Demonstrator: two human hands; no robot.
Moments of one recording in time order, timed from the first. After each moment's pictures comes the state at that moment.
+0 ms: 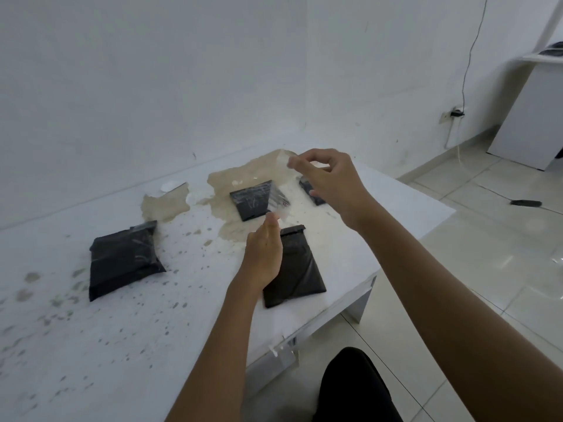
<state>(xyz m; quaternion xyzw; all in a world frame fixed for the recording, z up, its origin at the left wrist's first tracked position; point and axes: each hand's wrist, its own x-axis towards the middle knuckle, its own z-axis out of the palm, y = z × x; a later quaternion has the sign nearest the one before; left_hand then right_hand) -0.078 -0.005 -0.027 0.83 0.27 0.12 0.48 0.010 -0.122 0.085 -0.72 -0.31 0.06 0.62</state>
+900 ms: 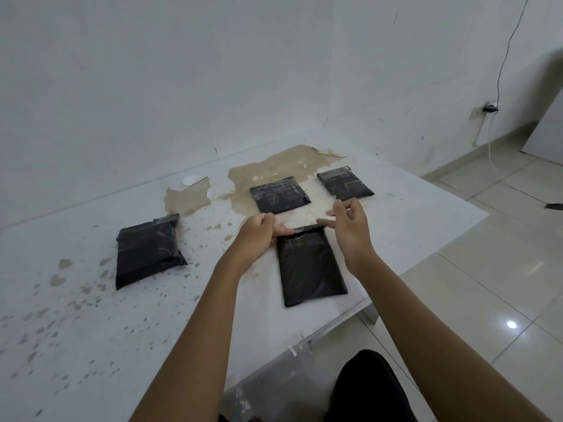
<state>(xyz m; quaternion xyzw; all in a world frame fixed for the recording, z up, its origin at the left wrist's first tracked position) -0.079 0.056 -0.014 0.77 0.30 0.08 0.56 0.014 -0.099 -0.025 -0.68 -0.09 0.12 0.71</state>
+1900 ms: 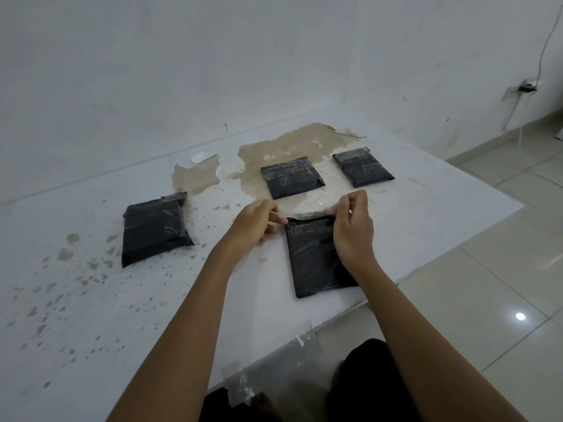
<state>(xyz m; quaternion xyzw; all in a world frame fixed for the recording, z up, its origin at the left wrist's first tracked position) -0.096 0.070 -0.019 0.75 0.33 0.09 0.56 -0.003 -0.084 -0.055 -0.78 -0.17 0.00 0.61</state>
